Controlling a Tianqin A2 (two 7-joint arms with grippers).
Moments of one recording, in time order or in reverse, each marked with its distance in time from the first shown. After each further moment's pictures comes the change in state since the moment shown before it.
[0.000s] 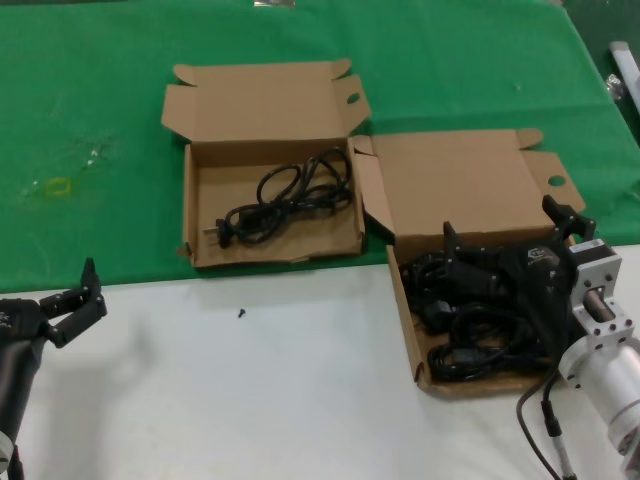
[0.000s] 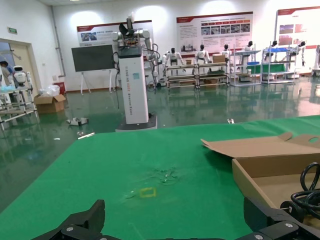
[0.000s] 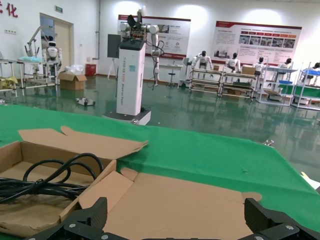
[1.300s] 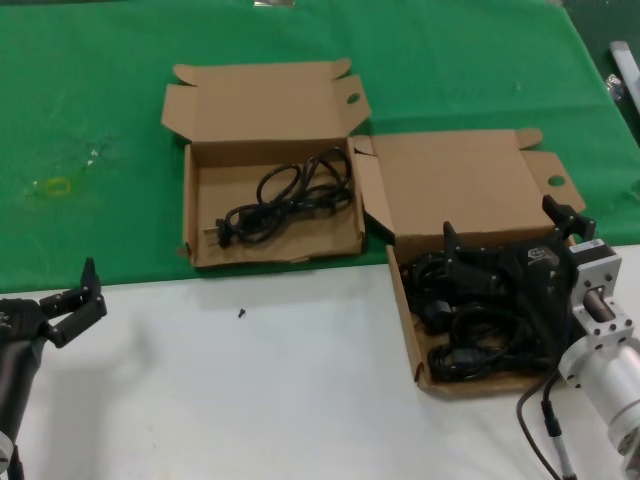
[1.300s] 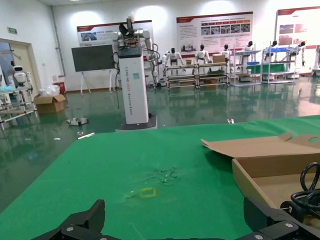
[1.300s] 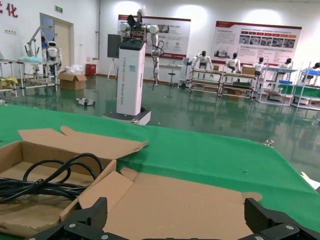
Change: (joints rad) left arm 0.000 0.000 0.000 0.000 0.000 0.000 0.000; right arm 0.000 0.000 0.000 0.000 0.000 0.000 0.000
